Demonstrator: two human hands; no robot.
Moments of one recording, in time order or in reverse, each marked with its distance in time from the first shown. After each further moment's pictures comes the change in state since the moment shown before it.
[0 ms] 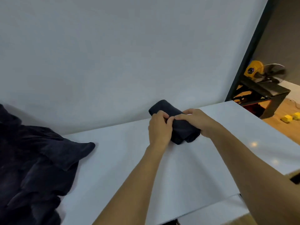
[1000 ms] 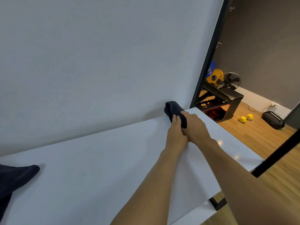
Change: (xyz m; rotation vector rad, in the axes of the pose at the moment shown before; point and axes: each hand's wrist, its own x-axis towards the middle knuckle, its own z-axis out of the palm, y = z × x) left_hand -0.011 0.079 0.137 -0.263 -0.488 0.056; right_hand 0.023 0.068 -0.087 -0.773 0.446 -0.101
